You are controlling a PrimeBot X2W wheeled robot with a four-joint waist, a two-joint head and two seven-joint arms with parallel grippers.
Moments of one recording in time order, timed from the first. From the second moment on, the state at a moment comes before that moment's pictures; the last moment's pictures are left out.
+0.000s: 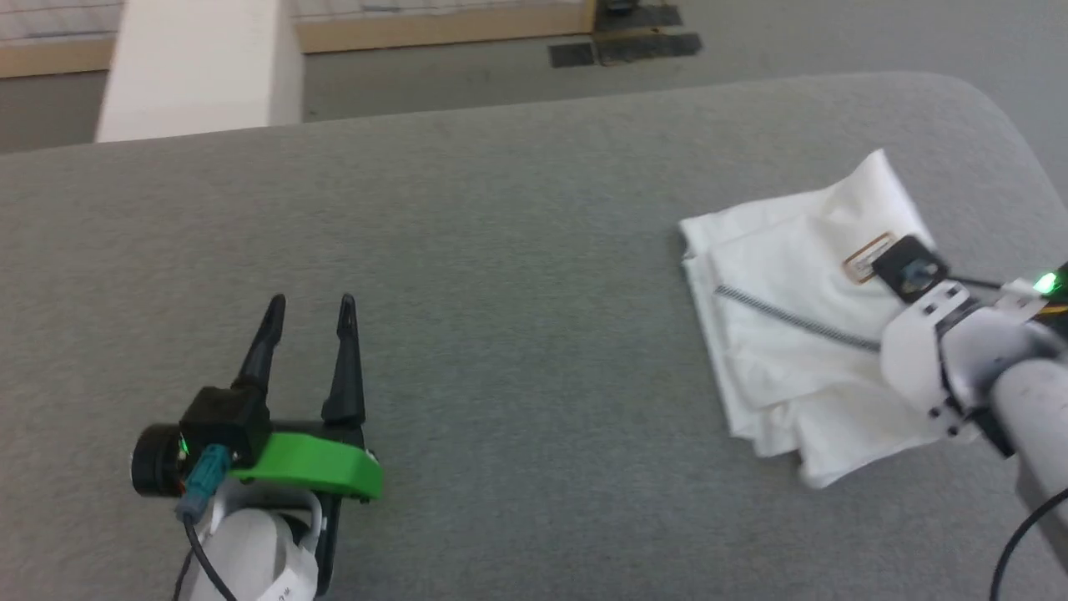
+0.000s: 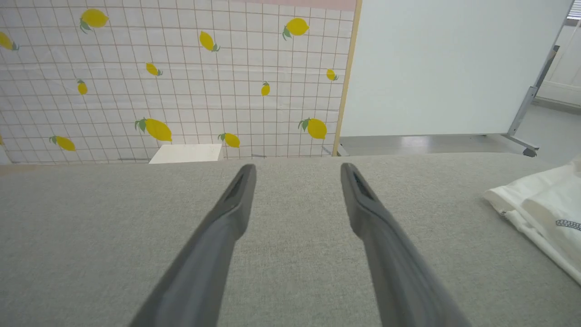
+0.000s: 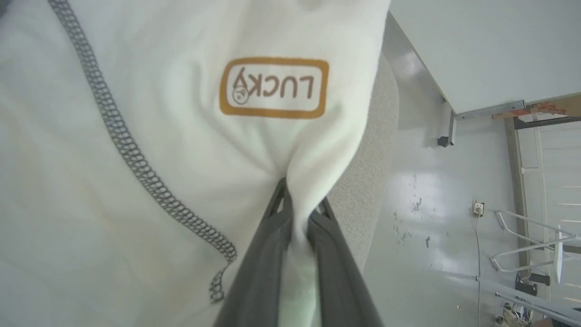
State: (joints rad) left arm -0.15 0.06 -0.02 0.10 -0.11 -0.08 -0.26; right arm -0.50 -0.53 0.39 0.27 -0.05 0.13 0.60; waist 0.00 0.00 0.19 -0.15
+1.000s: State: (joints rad) left arm -0.30 0.14 -0.05 0.07 -0.05 -0.08 -0.24; right arm -0.74 -0.39 -0.25 0.67 -0.38 0.13 0.27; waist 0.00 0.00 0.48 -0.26
